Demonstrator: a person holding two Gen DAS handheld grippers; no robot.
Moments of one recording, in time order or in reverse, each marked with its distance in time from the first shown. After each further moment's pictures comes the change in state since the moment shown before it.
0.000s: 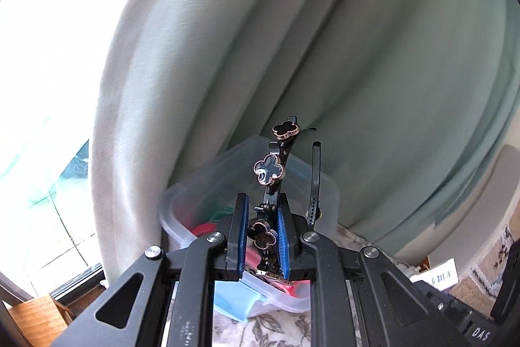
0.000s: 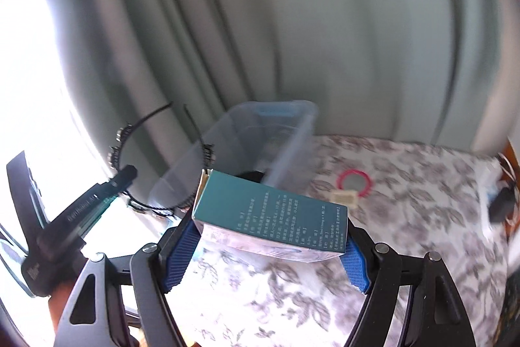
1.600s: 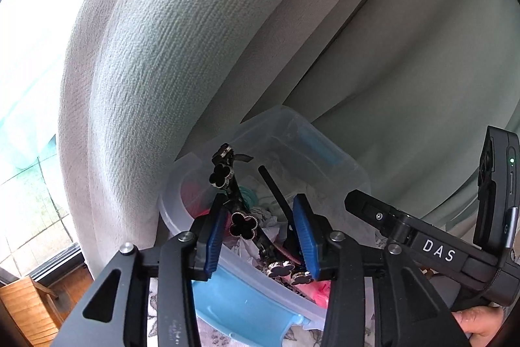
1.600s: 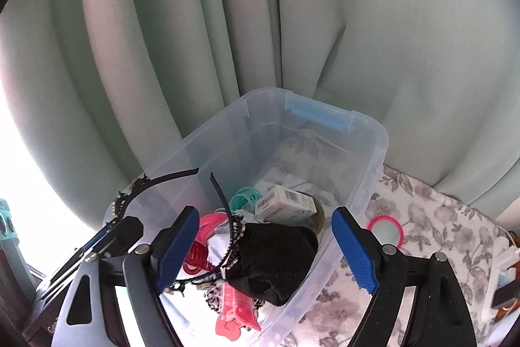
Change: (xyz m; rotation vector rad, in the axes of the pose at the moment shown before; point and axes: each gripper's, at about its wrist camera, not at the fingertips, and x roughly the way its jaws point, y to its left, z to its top) left arm 0.062 0.043 -0.005 -0.079 0.116 -0.019; right arm 0.138 0.051 0.049 -0.212 0.127 -0.065
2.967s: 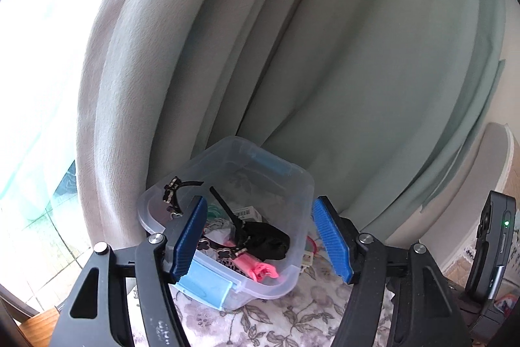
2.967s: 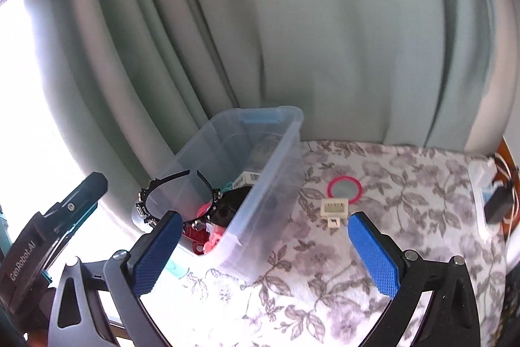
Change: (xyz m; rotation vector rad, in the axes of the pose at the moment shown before) left arm -0.083 -0.080 0.004 0.215 -0.093 -0.033; right arm -0.117 -0.060 -0.079 0.291 -0.140 0.001
